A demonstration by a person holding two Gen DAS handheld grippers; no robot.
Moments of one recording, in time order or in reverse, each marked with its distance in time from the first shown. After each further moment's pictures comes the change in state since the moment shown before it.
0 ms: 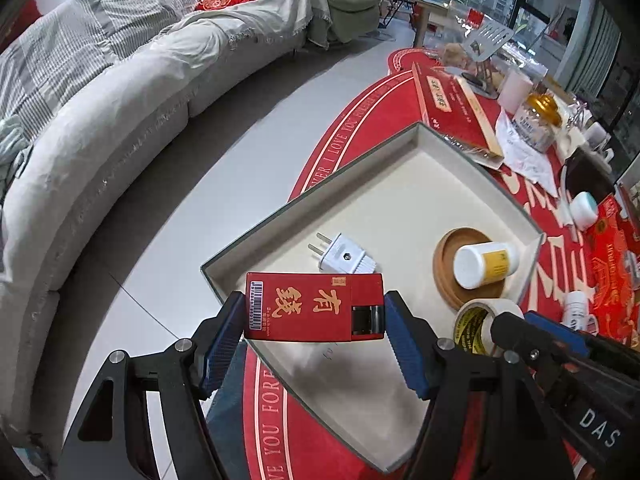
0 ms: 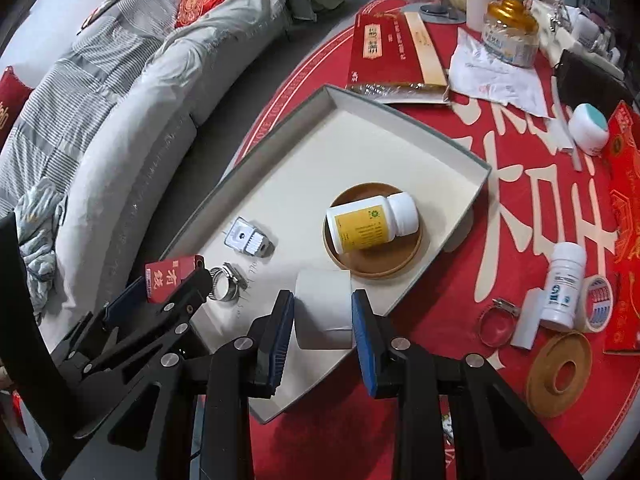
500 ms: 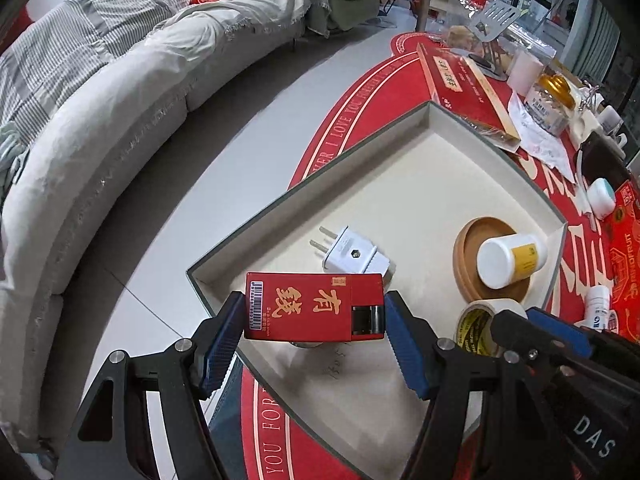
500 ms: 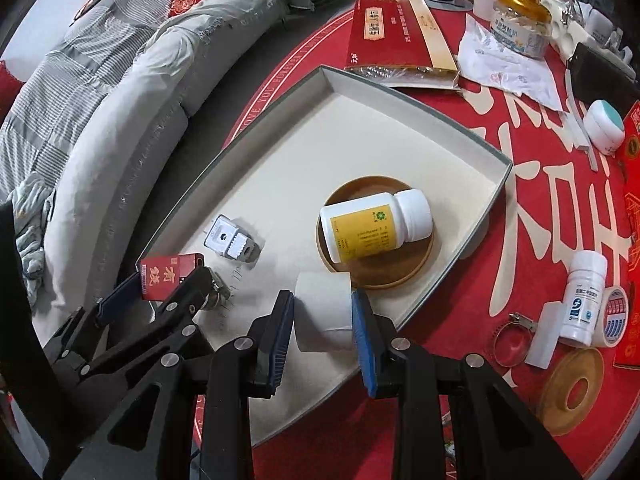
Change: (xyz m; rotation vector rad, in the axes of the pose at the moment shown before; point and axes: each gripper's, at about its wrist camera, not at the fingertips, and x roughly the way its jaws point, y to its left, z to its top) left arm 0.025 -0.003 0.001 0.023 0.040 0.028; right arm 0.026 0.000 0.005 0.000 0.035 -0.016
